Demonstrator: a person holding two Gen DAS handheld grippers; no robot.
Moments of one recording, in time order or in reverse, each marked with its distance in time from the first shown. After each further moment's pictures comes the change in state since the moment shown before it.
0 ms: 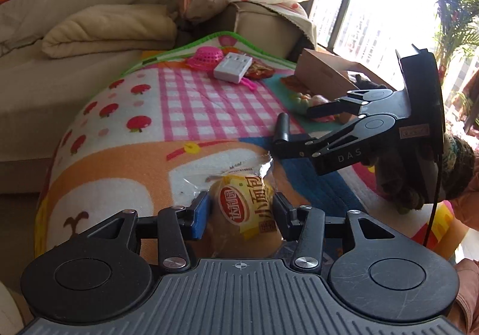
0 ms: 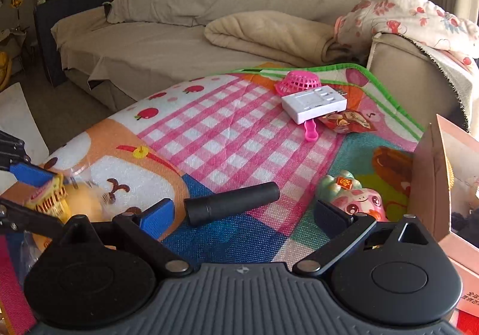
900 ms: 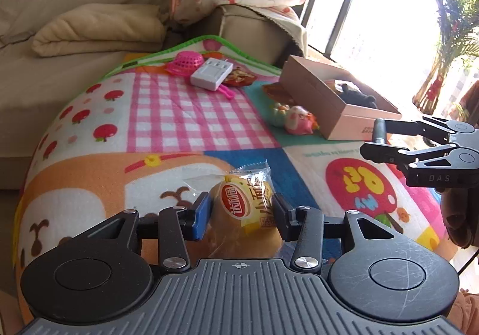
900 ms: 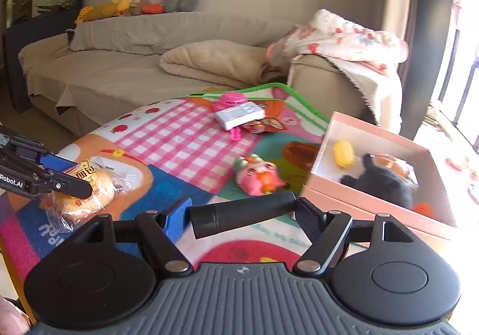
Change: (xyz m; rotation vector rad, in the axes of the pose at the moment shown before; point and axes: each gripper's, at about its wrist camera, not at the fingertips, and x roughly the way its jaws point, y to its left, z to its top) left arm 0.016 -0.045 0.016 -0.012 -0.005 -0.044; right arm -0.139 -0.028 -0.061 0.109 -0.148 -0.252
